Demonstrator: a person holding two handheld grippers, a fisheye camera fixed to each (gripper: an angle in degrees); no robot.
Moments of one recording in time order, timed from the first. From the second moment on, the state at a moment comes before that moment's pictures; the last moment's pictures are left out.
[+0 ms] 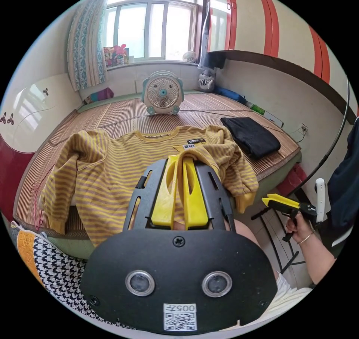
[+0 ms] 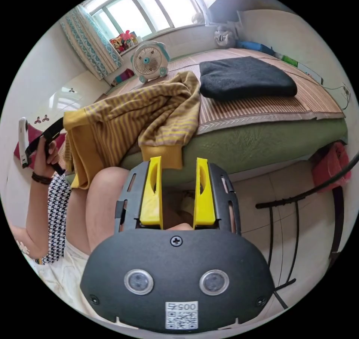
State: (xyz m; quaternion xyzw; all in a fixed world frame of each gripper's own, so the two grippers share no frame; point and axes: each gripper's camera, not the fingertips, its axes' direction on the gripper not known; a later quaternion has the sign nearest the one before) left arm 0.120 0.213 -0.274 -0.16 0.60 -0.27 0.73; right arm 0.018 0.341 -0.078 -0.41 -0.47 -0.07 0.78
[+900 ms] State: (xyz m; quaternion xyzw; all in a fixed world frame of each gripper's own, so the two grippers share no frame) left arm 0.063 0.155 -0.309 -0.06 0.72 -0.26 0.64; right arm -0.035 -0.077 0.005 -0.09 -0.17 -0.34 0.92
